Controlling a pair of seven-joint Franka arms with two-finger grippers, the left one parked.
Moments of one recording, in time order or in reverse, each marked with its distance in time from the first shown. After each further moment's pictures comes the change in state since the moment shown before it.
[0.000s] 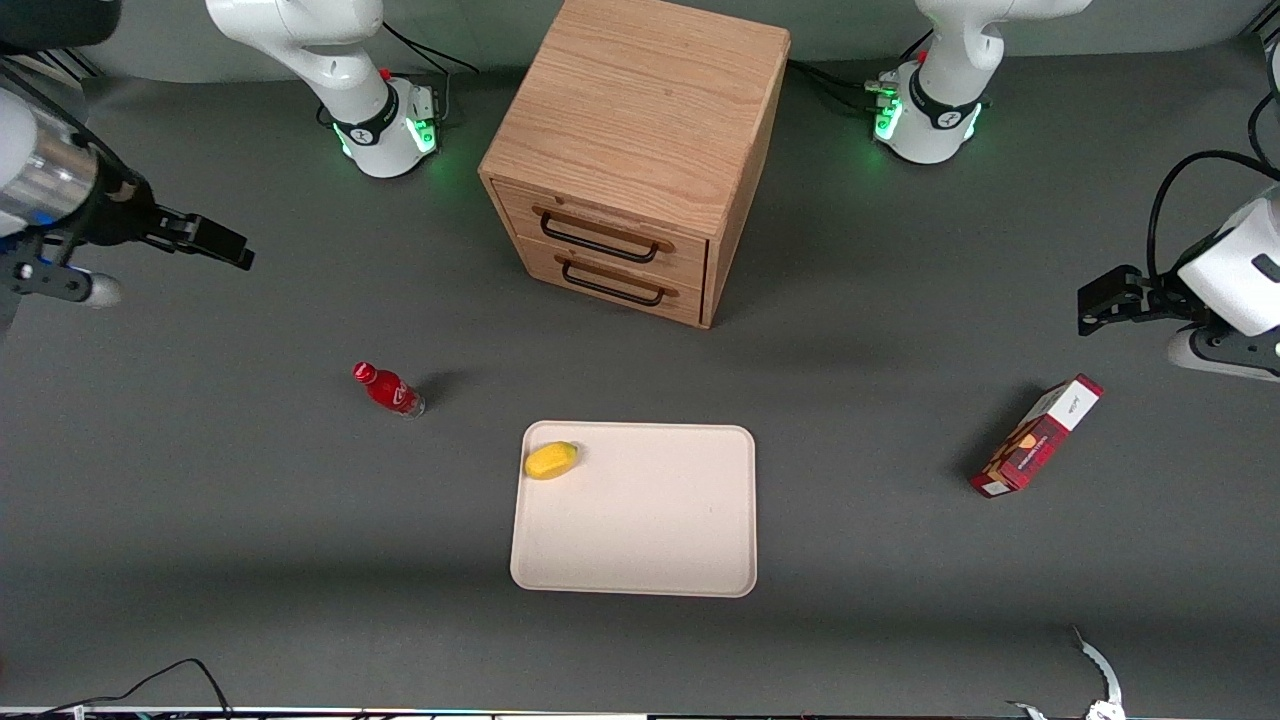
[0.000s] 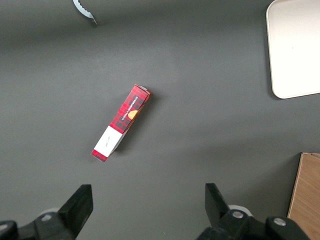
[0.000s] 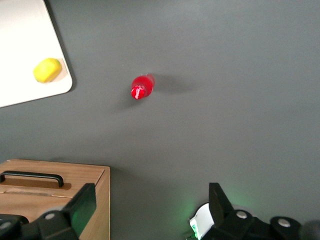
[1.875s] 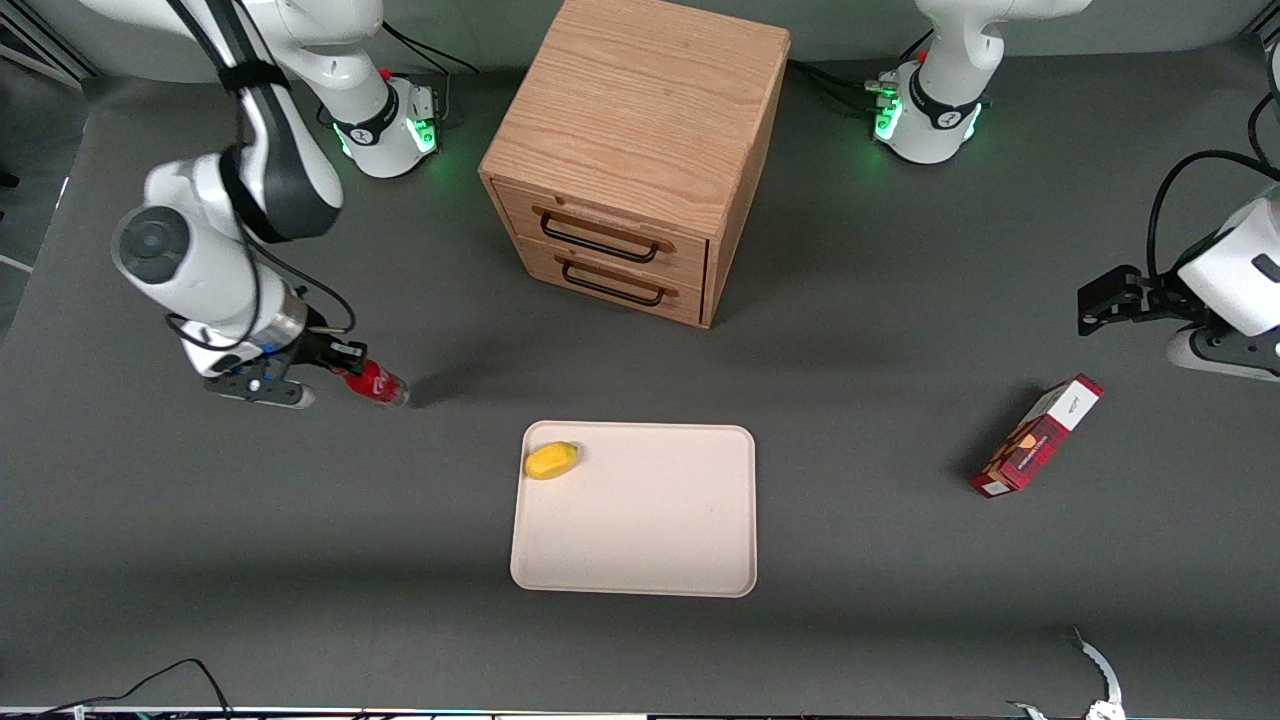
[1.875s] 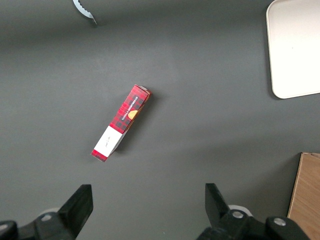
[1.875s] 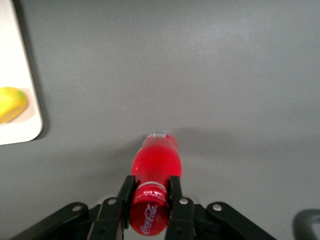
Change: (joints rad) arm 0.009 0.093 0.044 -0.377 -0.071 0.595 0.000
